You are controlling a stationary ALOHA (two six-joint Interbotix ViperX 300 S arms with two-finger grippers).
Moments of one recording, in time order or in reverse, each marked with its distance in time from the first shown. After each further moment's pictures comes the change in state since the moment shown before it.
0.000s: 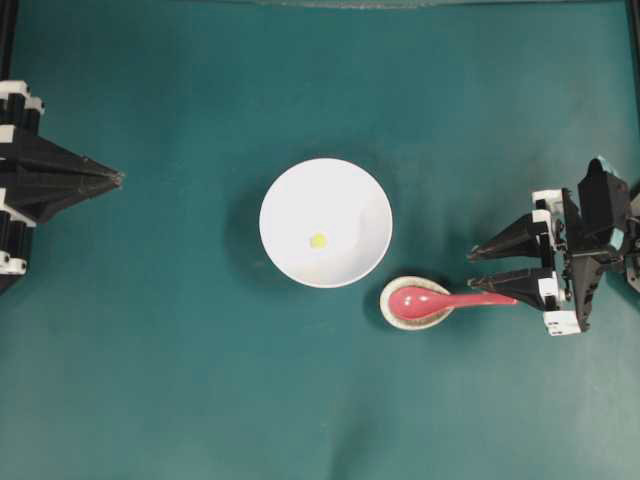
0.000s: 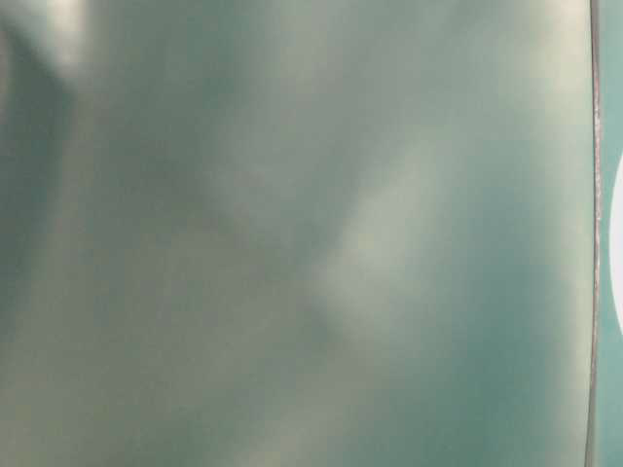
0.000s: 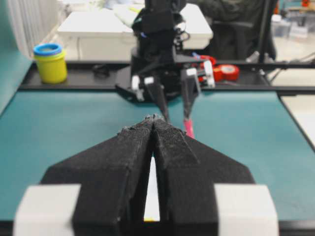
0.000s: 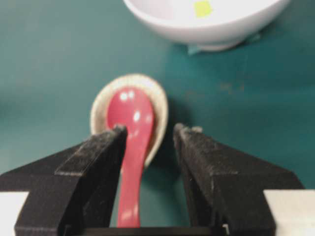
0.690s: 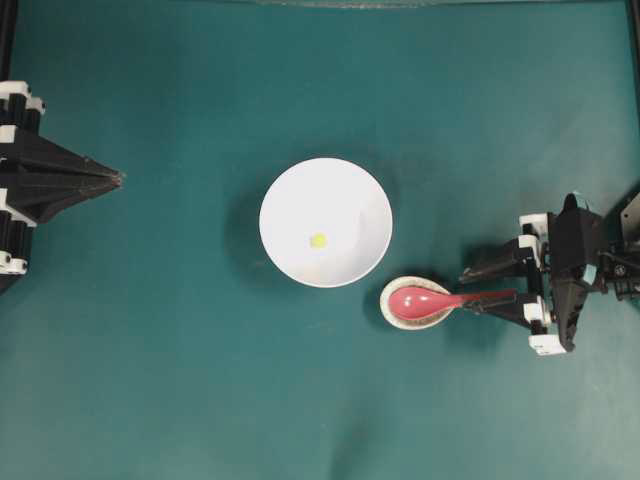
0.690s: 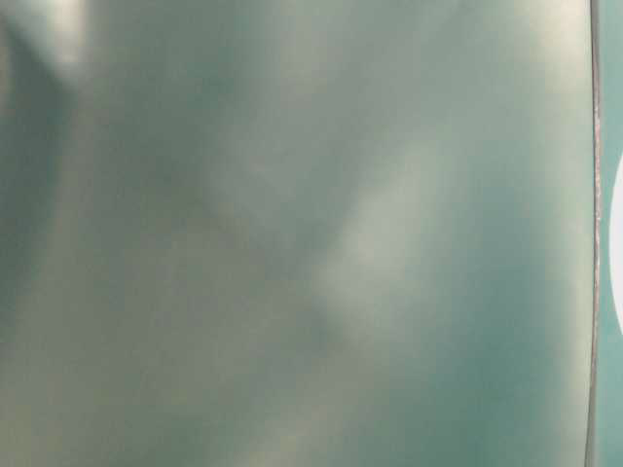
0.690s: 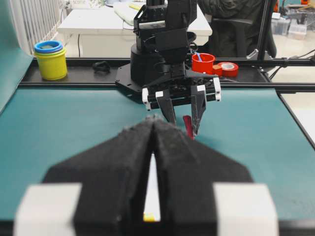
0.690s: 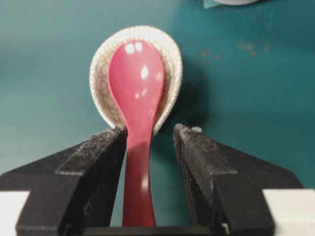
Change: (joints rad) left arm 0.000 0.000 0.000 0.002 0.011 0.000; right arm 0.103 0.229 -0.028 0.061 -0.138 -0.005
